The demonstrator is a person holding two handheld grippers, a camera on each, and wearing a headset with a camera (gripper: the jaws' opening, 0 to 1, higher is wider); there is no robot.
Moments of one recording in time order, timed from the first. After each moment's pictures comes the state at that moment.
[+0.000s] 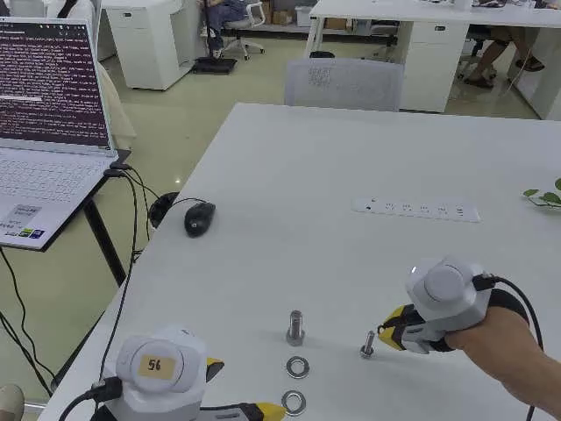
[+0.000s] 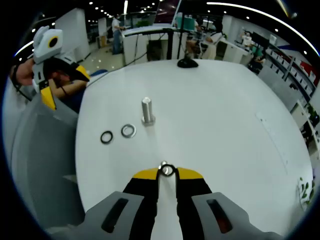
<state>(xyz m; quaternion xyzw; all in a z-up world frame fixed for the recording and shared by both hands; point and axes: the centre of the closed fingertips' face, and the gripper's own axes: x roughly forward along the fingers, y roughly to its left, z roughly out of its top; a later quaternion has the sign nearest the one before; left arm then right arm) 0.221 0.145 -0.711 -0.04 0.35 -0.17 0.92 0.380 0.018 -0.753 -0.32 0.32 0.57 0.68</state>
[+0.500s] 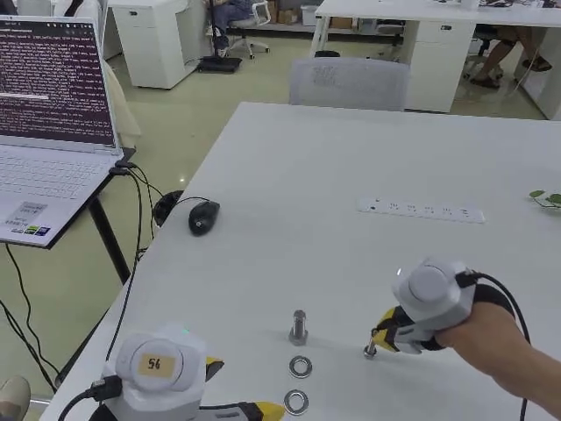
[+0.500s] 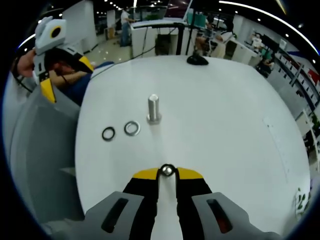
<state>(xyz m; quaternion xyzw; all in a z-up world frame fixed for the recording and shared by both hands) 0.219 0.148 -0.712 -0.05 0.35 -0.17 0.92 0.376 0.025 -0.761 -0.35 0.32 0.59 0.66</state>
